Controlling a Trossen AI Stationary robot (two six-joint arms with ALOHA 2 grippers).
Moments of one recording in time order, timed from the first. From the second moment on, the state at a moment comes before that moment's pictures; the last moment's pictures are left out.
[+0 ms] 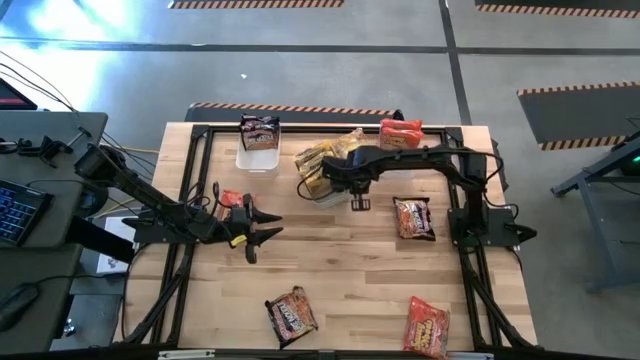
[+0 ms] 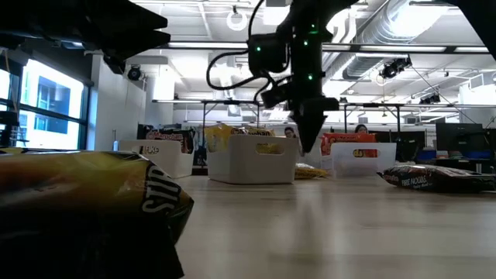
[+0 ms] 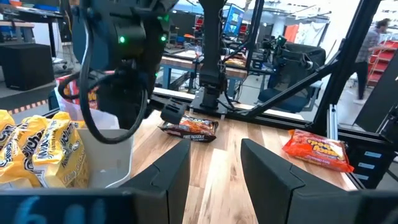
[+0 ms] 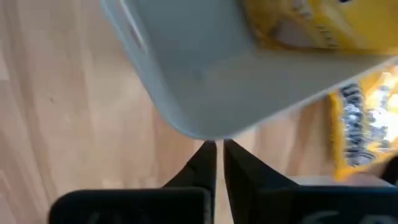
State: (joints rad) left arm -0.47 1.11 0.26 0.85 -0.64 -0.15; right arm -0.22 1.97 1.53 -1.07 0.21 -0.28
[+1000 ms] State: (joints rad) left arm -0.47 1.11 0.26 0.84 -0.64 -0.15; right arm -0.12 1.83 1.50 -0.70 0.16 -0.33
